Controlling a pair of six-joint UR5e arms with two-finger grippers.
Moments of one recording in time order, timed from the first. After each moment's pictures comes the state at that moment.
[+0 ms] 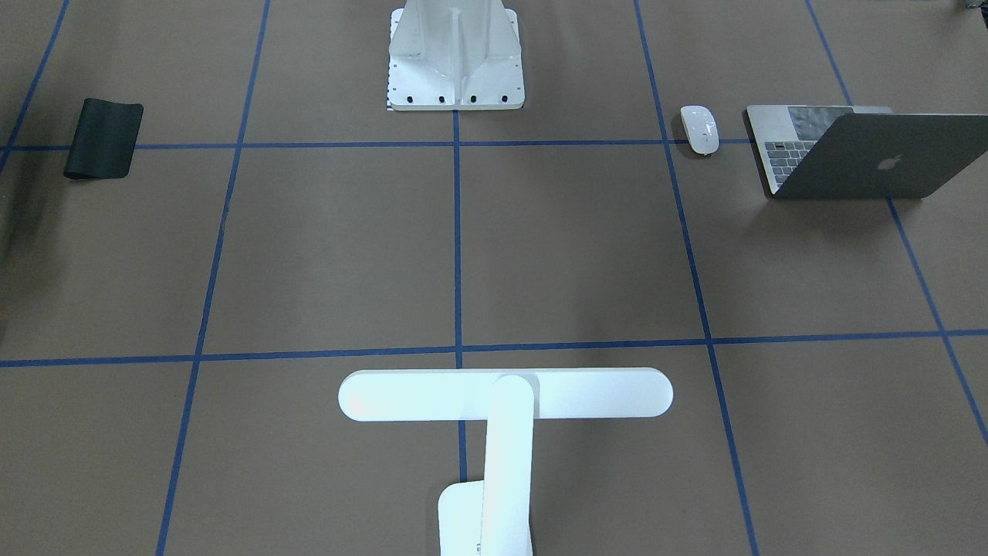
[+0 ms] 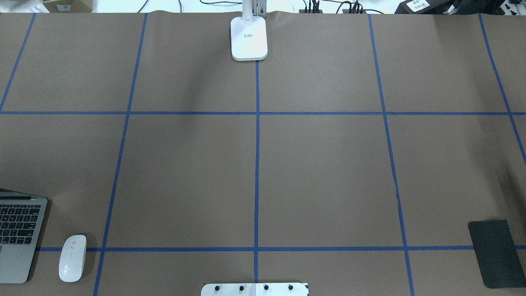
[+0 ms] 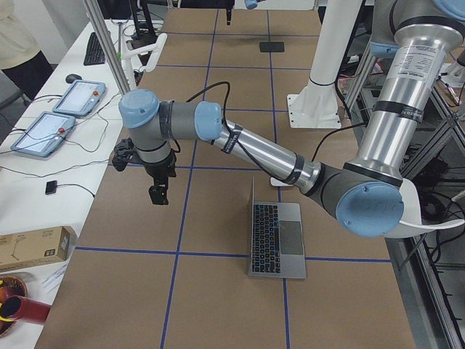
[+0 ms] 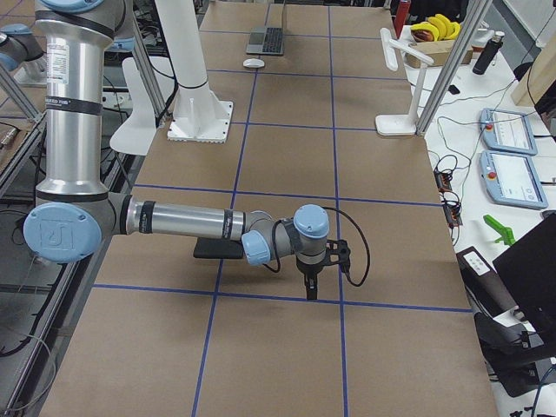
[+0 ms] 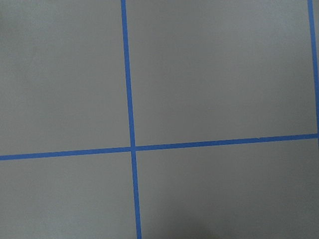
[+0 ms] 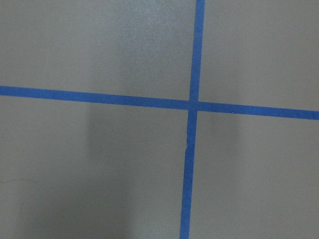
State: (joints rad) left arm -1.64 -1.87 -1.71 -1.11 -2.37 0.12; right arm 1.33 -1.66 1.54 -1.16 2.22 0.30
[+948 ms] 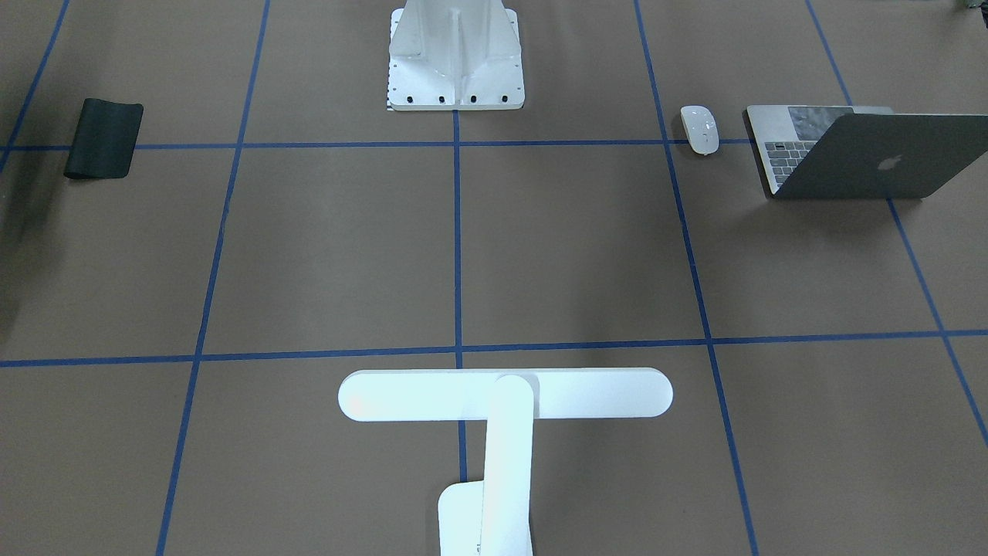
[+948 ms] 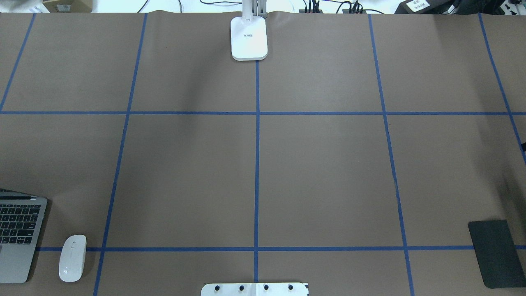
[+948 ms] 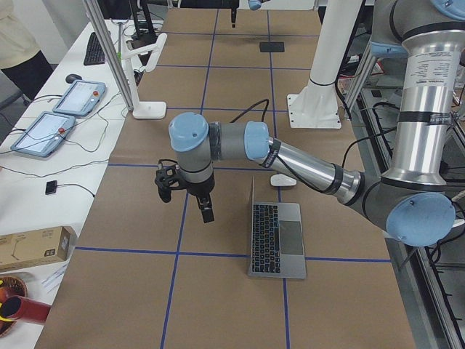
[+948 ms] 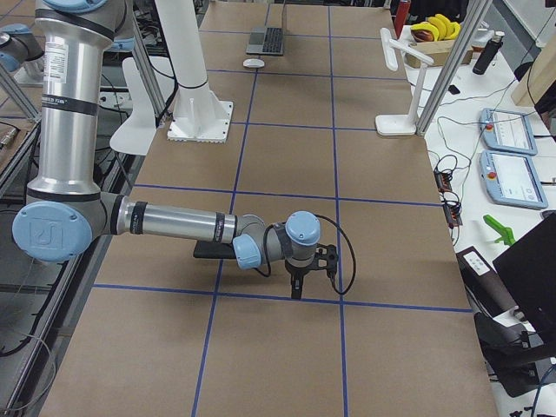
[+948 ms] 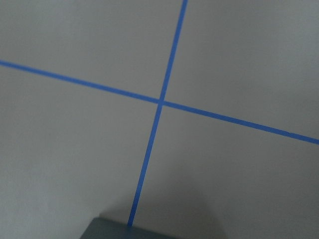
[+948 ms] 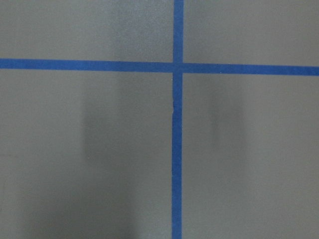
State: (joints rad) left arm -1.64 -1.57 -1.92 -1.13 -2.36 -0.27; right arm 1.29 -1.70 1.55 -1.17 2.30 0.38
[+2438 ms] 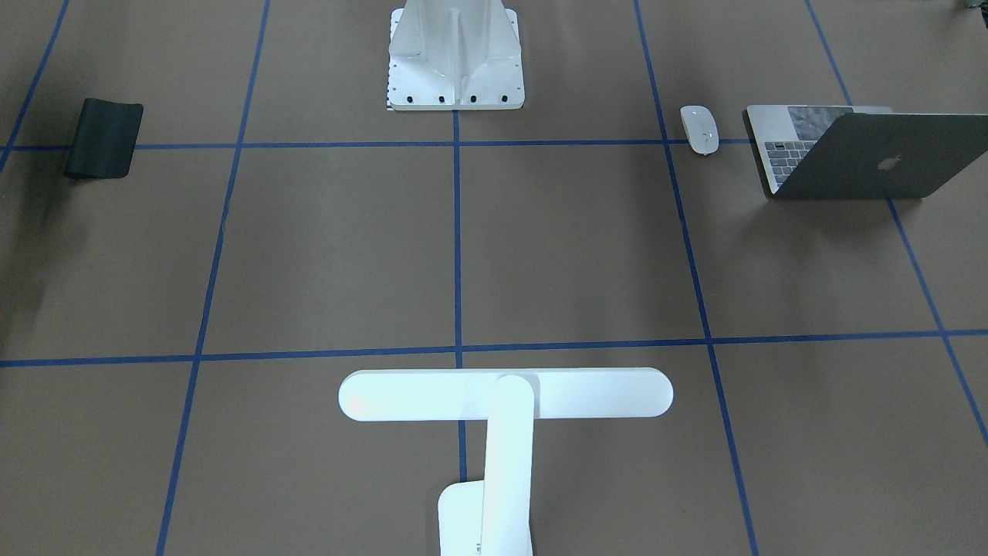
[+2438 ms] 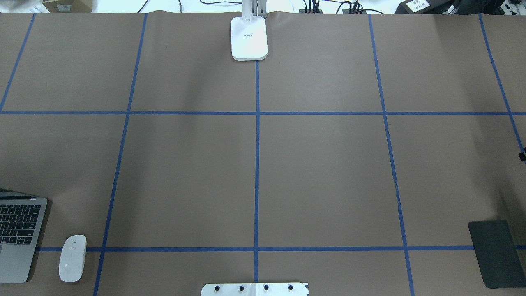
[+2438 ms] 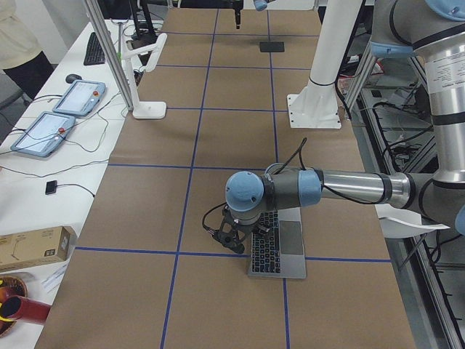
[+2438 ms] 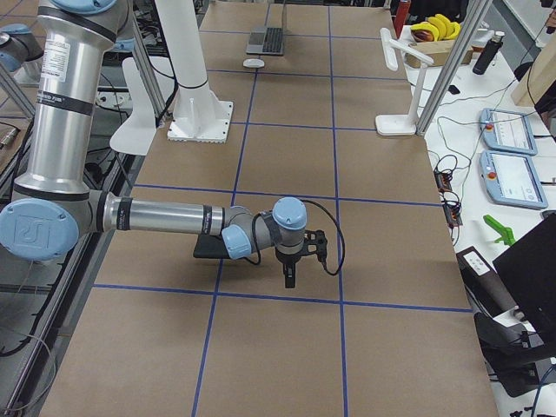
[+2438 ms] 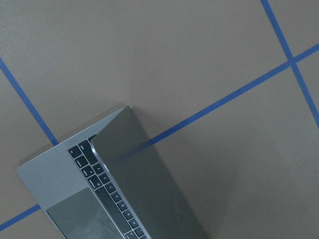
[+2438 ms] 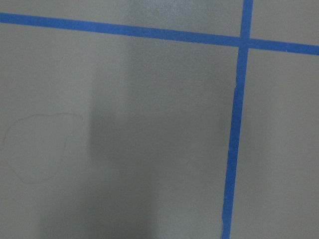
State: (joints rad) left arm -1.63 -1.28 -1.92 -1.35 -2.53 -0.89; right arm 1.25 -1.78 1.66 -1.13 2.26 0.36
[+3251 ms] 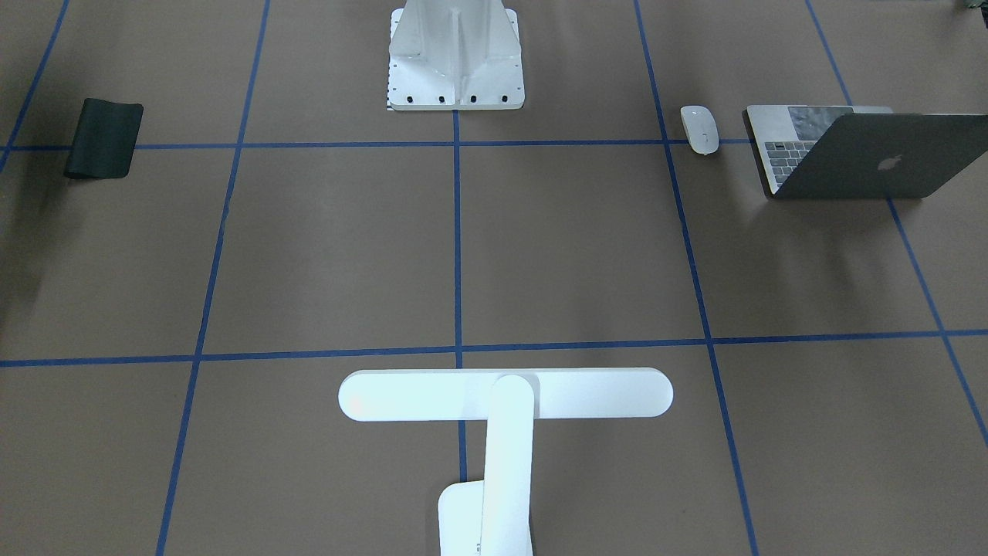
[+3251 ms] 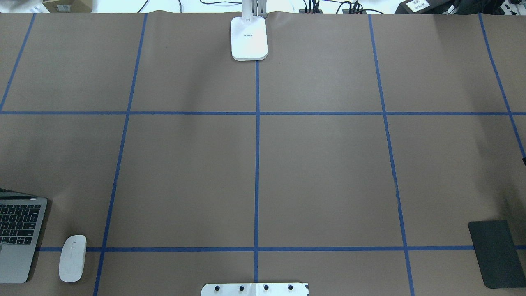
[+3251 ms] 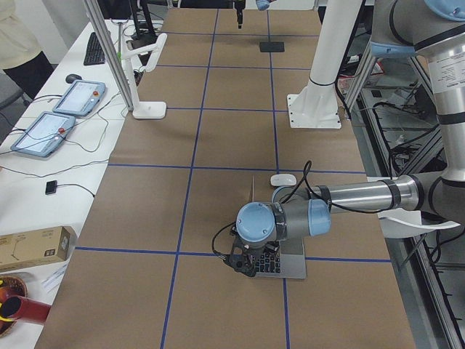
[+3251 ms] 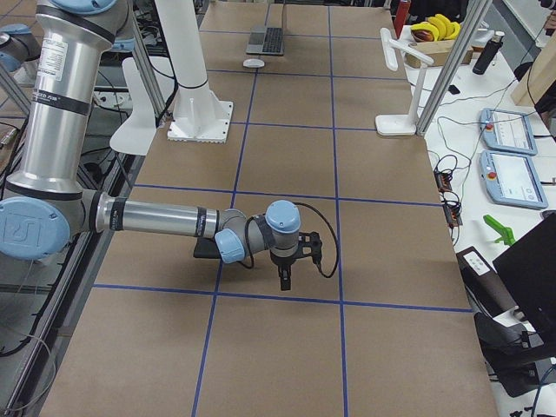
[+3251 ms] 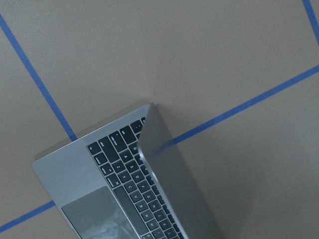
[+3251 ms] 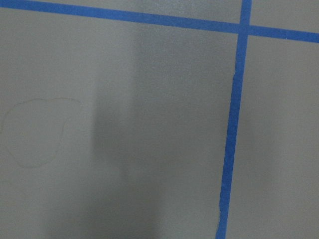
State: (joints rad) left arm -1.63 -1.23 -1.77 -1.61 -2.59 -1.04; right arm 1.25 -1.81 1.66 -1.09 2.26 0.35
